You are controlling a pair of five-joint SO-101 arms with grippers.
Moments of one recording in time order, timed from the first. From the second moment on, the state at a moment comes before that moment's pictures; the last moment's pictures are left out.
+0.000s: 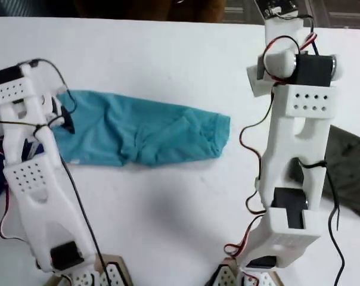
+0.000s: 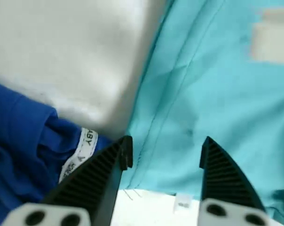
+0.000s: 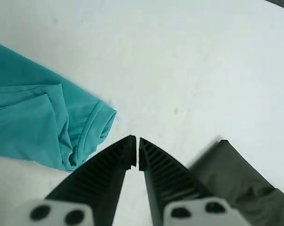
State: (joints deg) left arm -29.2 52.0 -51.1 101.4 -2.6; right arm 0.3 9.5 -44.4 100.1 22.1
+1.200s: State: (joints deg) left arm -28.4 57.1 -50.6 99.4 -5.6; right arm 0.3 3.8 -44.4 100.3 22.1
